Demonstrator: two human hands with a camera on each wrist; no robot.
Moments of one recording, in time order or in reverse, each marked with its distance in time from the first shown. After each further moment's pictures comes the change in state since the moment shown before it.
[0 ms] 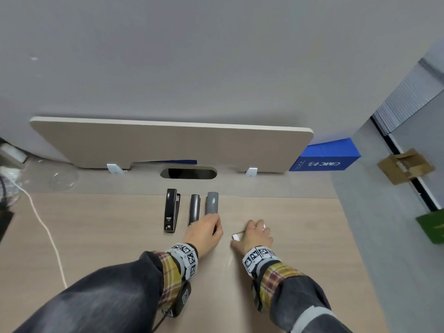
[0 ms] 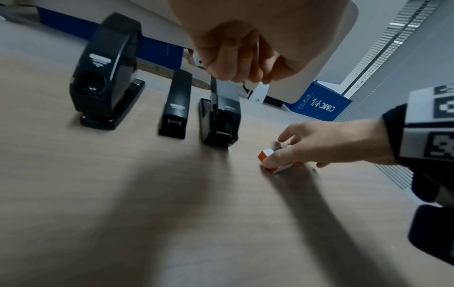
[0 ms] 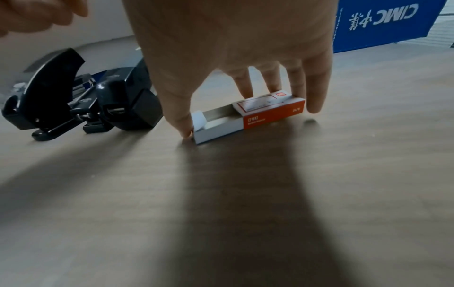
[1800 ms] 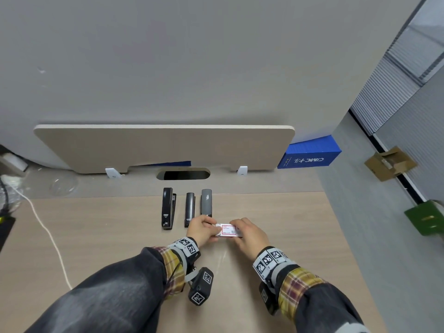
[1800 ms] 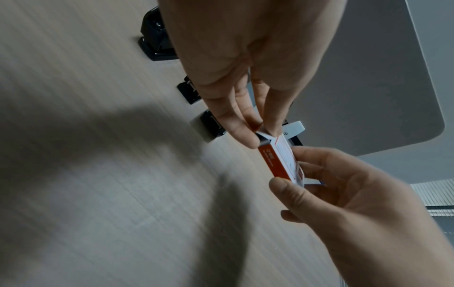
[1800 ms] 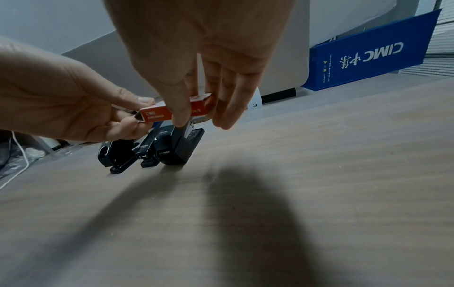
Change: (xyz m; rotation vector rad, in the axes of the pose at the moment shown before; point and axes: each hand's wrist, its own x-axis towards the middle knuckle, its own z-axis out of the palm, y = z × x) left_hand -0.009 0.007 0.025 -0.984 0.015 -0.458; right_hand -0.056 0.035 -0.036 0.294 0.088 -0.568
